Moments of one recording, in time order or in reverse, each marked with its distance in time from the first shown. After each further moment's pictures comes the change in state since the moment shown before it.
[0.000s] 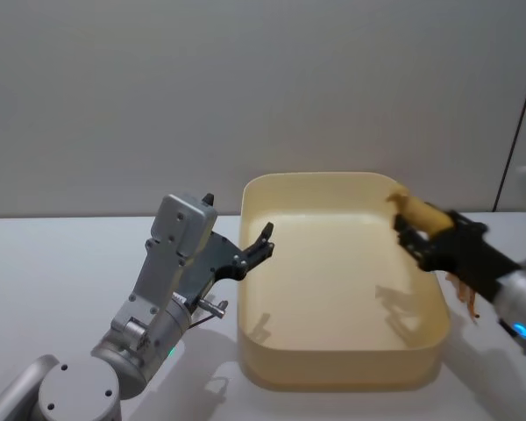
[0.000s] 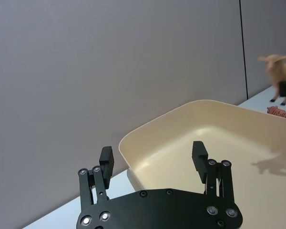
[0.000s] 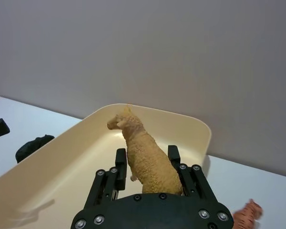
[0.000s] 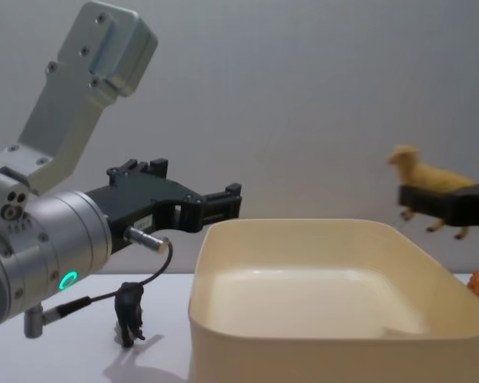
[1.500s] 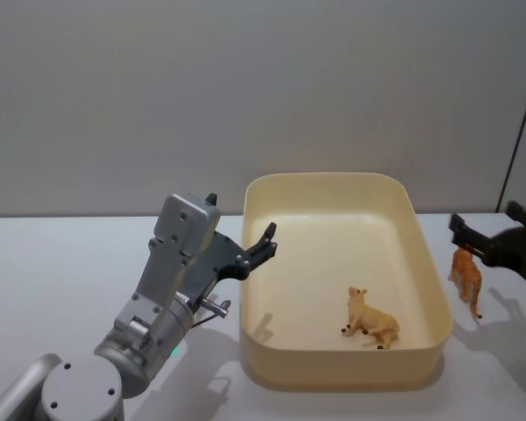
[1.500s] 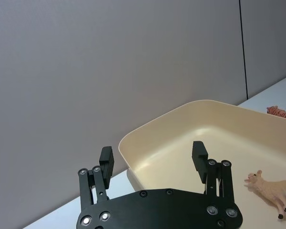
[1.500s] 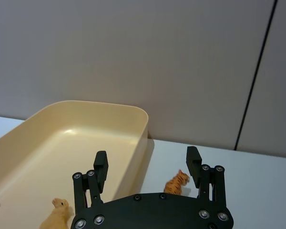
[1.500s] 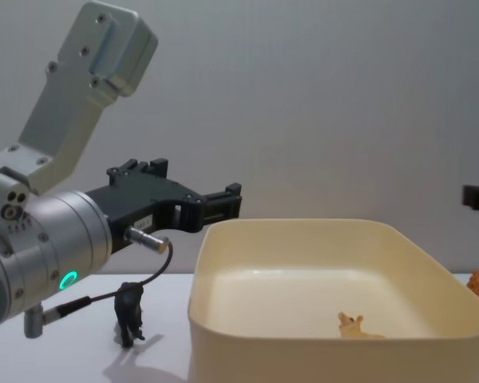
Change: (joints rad) left arm 0.000 0.000 0.000 0.000 0.000 0.000 0.000; right arm -0.062 0.065 0.070 -0.067 0.062 0.056 -0.151
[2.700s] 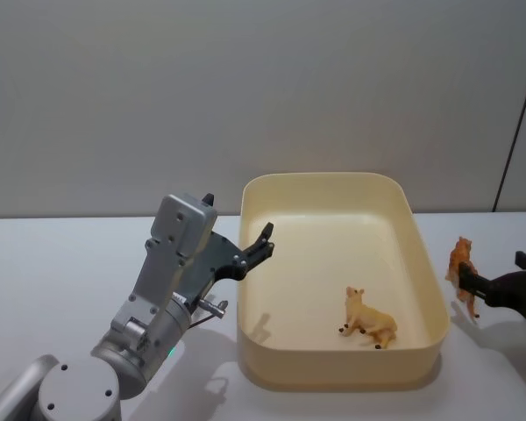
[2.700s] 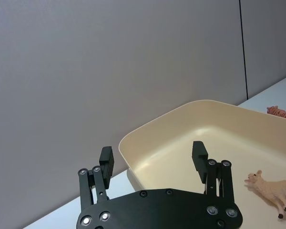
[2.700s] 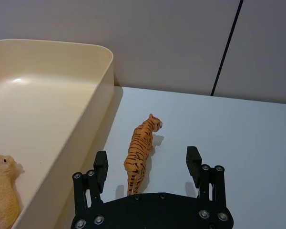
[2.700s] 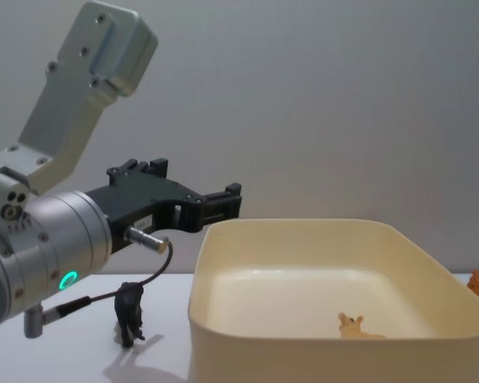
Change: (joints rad) left arm 0.000 0.000 0.000 0.000 0.000 0.000 0.000; right arm 0.008 -0.020 -0.022 0.091 -0.081 0.116 -0.087
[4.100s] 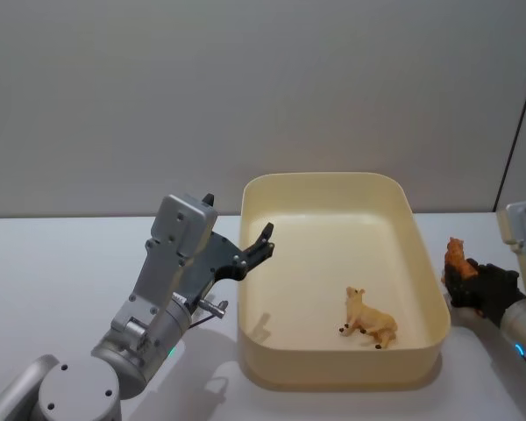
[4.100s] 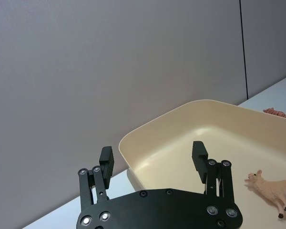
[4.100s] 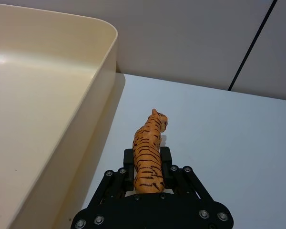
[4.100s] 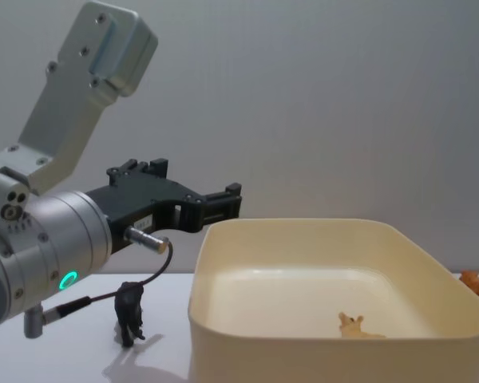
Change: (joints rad) left arm 0.000 0.000 0.000 0.000 0.000 0.000 0.000; right arm 0.143 -0.101 -0.068 0.237 -0.143 -0.039 -0.007
